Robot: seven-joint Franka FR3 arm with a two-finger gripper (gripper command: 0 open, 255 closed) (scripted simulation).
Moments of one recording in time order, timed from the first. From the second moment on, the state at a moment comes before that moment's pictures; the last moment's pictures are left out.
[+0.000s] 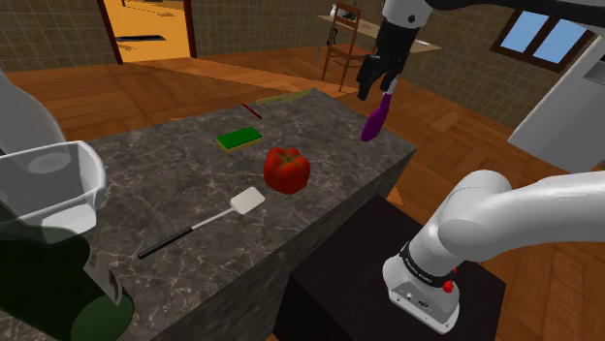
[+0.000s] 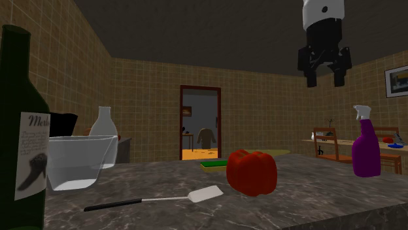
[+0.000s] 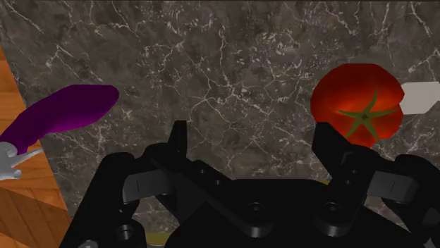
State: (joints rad) arm 0.02 -0.75 -0.05 -2.33 -0.11 1.63 0.07
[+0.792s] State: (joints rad) arm 0.00 -0.85 0.21 -2.51 0.10 1.68 0.59
